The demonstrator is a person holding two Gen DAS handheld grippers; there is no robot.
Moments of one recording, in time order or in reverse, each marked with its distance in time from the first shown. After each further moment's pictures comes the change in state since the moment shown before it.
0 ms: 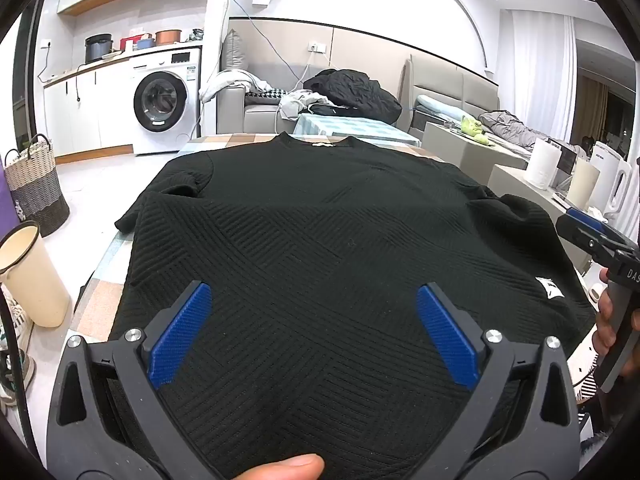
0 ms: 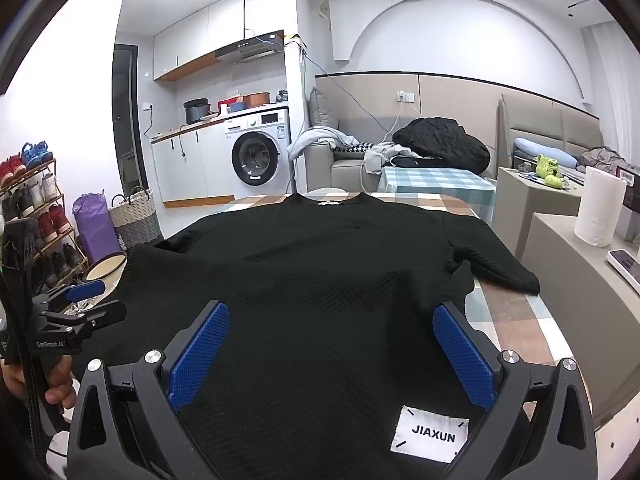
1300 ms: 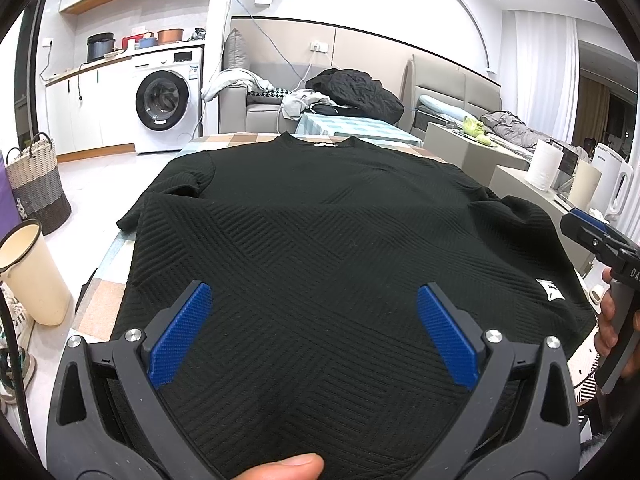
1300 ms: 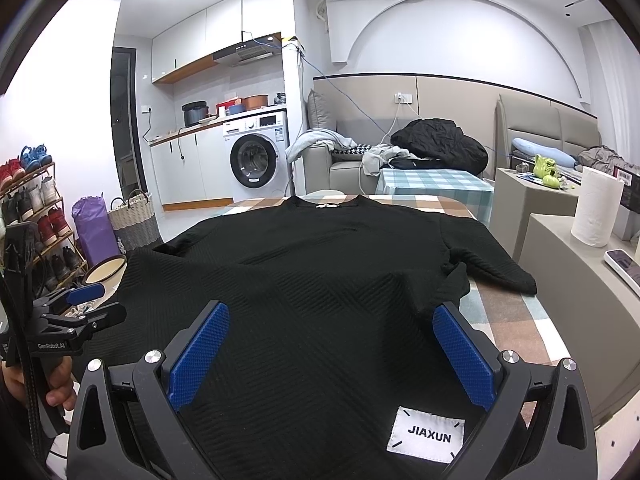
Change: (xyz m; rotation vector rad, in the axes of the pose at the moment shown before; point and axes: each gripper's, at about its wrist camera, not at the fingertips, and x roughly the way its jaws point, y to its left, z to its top) left arm -0.002 -0.001 0.000 -0.002 0.006 0.004; right arm -0.006 -0.008 0.002 0.007 -0.012 0.001
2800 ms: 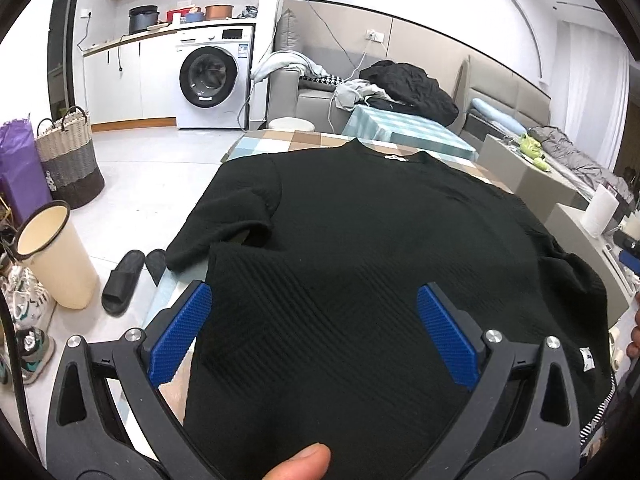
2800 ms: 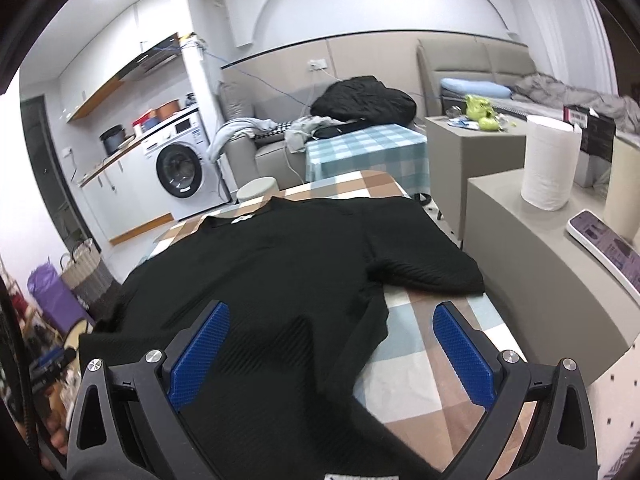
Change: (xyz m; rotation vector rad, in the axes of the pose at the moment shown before) left arm 0.052 0.081 0.077 -0.121 0.069 0.148; right arm 0.050 -0.092 0.068 0.315 0.118 -0.177
